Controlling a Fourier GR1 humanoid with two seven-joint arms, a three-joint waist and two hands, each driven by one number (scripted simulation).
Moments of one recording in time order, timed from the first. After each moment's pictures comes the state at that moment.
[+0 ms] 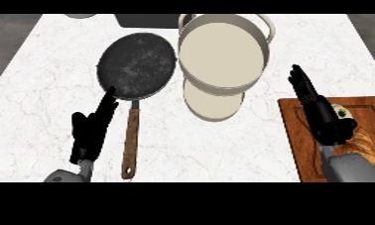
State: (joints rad) left arm -0.06 0.29 -0.30 -1.40 0.22 0.29 0.09; right arm -0.14 -0.39 0.19 -1.33 -0.22 -0.08 -0.24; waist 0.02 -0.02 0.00
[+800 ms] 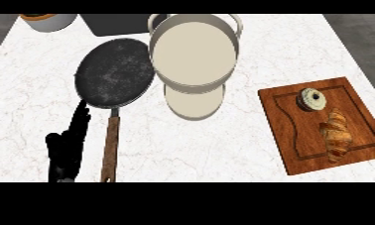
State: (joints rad) left arm 0.09 0.31 -0.22 -1.43 0.19 0.39 0.00; right arm 0.14 -0.42 -0.50 -1.53 -0.29 -0.80 -0.17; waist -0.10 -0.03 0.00
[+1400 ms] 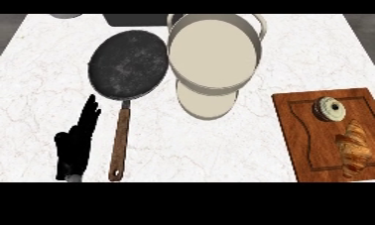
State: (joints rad) left arm 0.06 0.29 -0.25 -1.45 0.16 0.37 -0.01; right arm 0.65 -0.55 -0.28 -1.91 -0.13 -0.75 0.34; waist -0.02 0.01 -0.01
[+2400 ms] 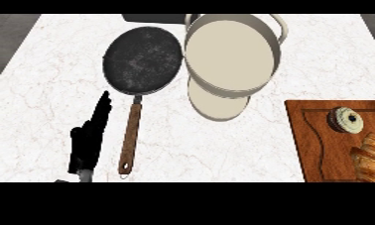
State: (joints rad) left arm 0.01 0.26 -0.29 -1.43 0.13 0.35 0.01; right arm 0.61 -0.96 -0.13 -2.10 0.31 -0.55 1.22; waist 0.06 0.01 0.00
